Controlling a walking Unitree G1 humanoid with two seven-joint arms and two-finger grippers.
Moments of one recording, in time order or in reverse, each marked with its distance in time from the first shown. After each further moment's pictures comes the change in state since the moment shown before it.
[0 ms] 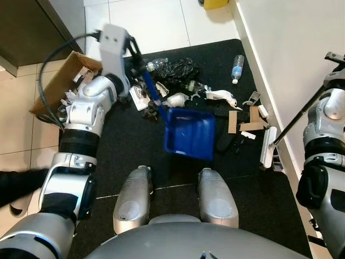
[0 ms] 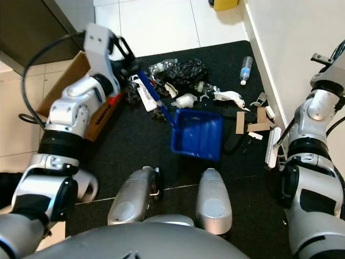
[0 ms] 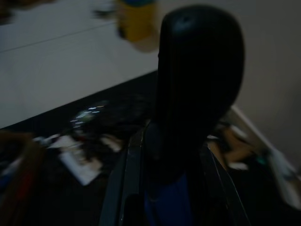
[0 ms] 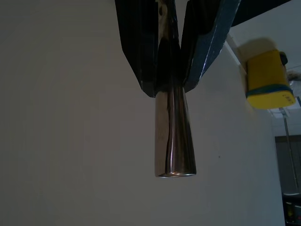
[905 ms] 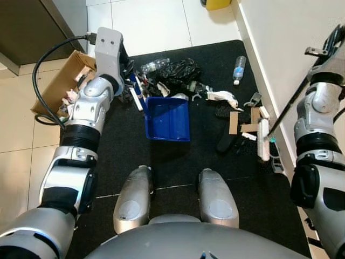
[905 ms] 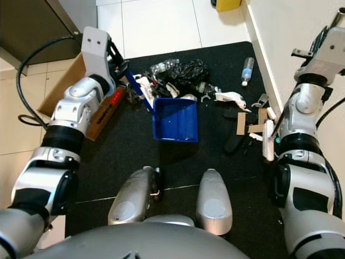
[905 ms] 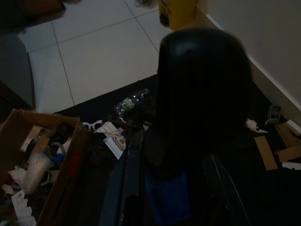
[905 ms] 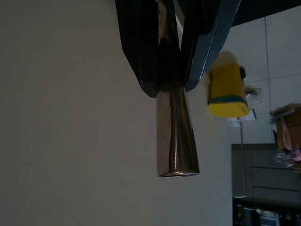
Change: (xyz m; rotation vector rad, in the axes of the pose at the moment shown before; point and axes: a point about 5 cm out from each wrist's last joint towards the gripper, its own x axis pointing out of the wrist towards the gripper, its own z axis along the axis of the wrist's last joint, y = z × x) left arm 0.008 0.009 -0.020 0.083 0.048 0.114; right arm -0.001 0.034 0.005 0.015 0.014 0.180
